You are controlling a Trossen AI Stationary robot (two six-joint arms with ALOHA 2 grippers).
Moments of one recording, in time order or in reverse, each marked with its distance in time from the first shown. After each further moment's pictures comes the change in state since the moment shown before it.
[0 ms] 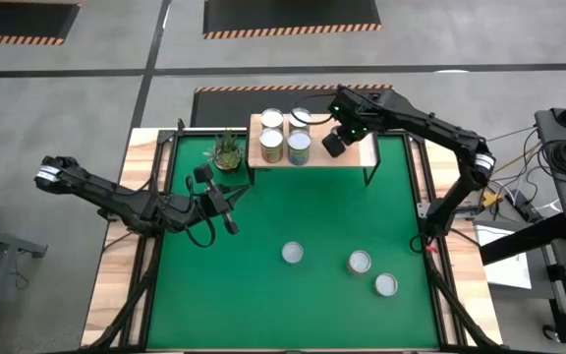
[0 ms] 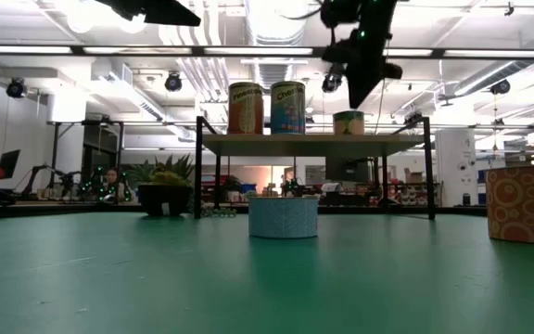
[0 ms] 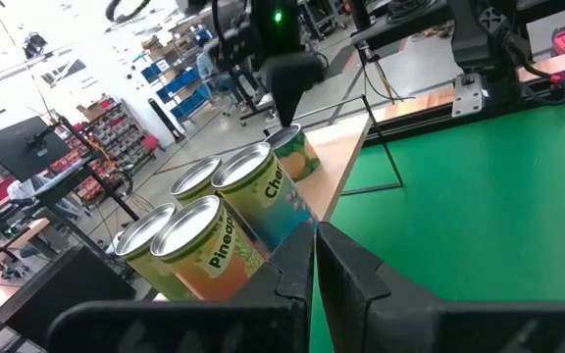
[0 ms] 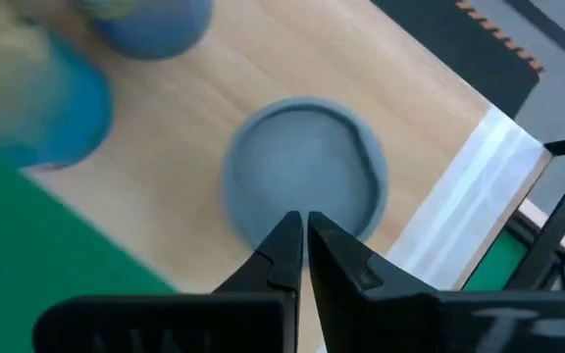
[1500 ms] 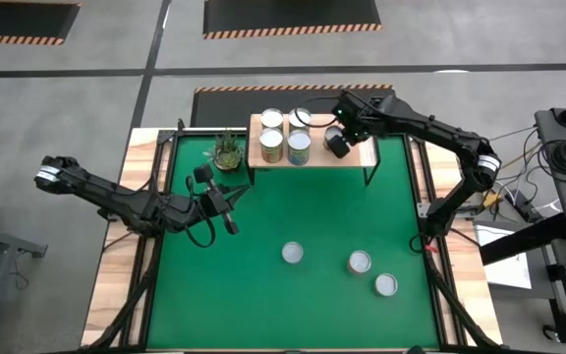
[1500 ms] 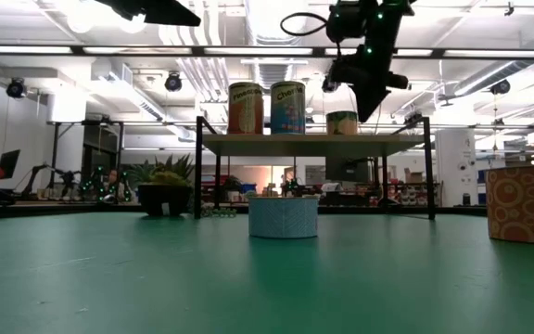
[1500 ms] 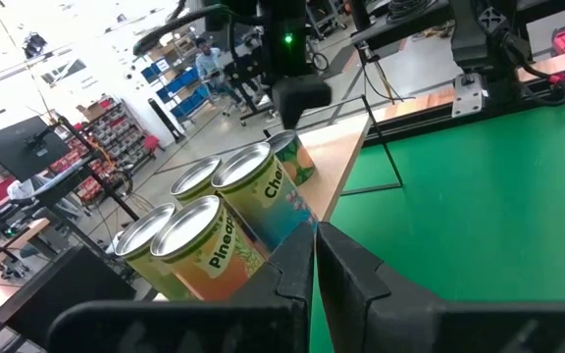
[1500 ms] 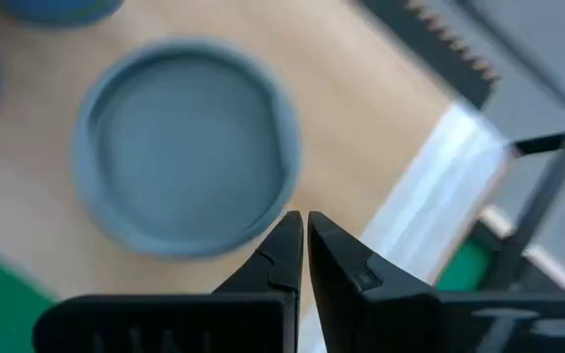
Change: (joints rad) left arm 0.000 0.000 0.000 0.000 0.000 0.000; right arm -0.036 -0.046 -0.148 0.104 0.074 -0.075
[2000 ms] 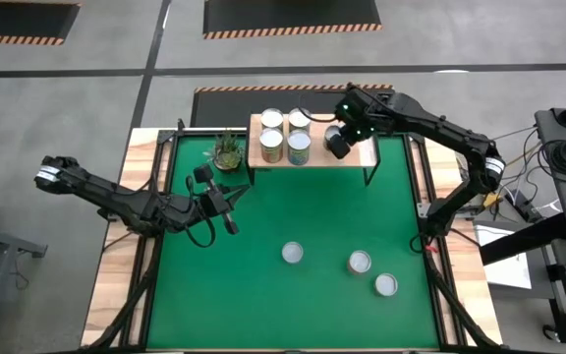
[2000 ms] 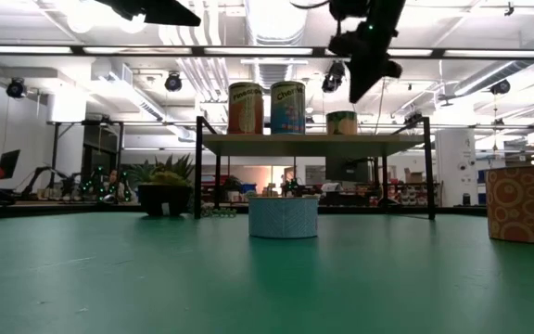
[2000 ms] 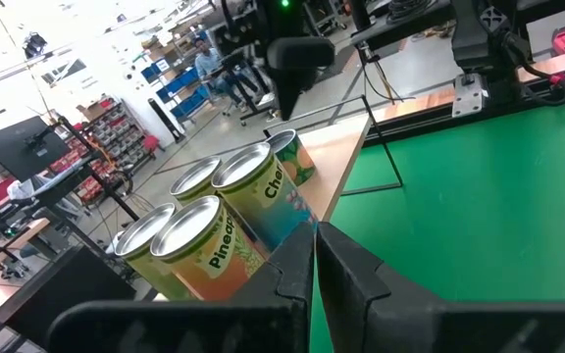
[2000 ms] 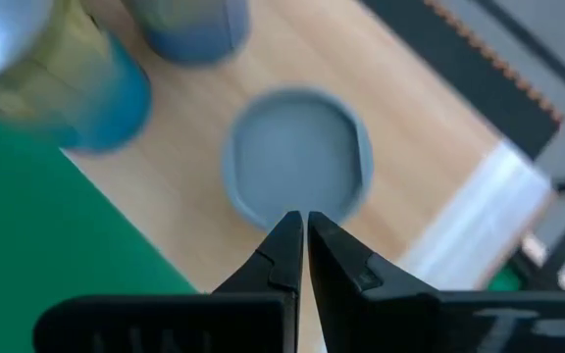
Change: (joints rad) left arm 0.000 0.000 0.000 0.000 0.000 0.000; right arm 0.029 -0.033 0.076 -0.016 -0.129 -0.041
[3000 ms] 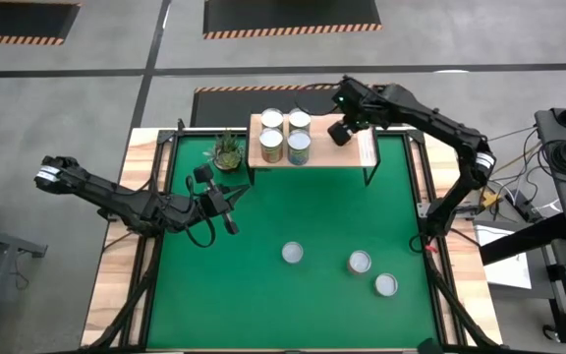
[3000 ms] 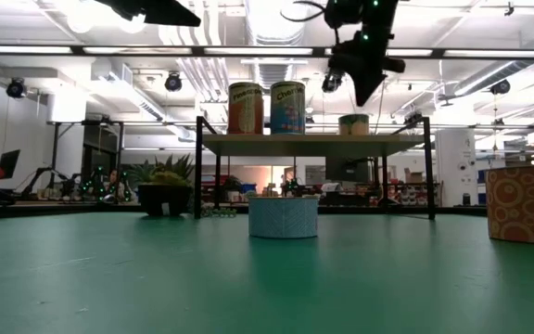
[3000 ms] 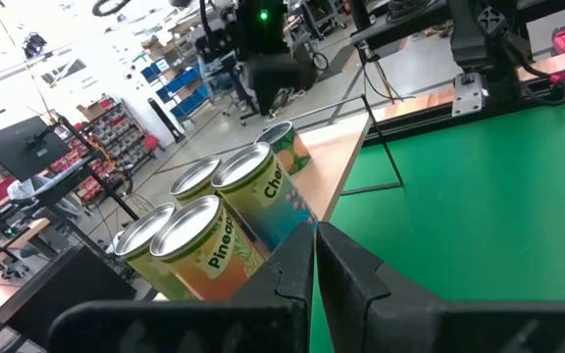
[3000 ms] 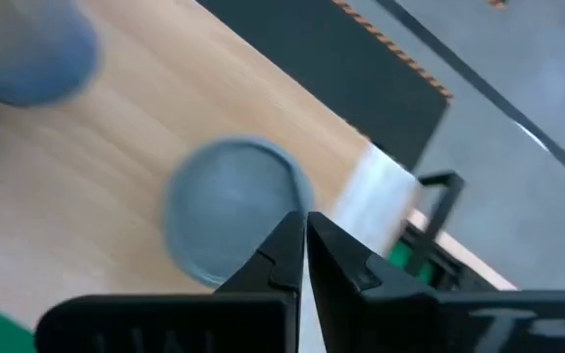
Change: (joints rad) left arm 0.000 0.000 0.000 -0.002 0.000 0.000; right arm -0.042 0.081 0.106 -0.085 0.213 0.030
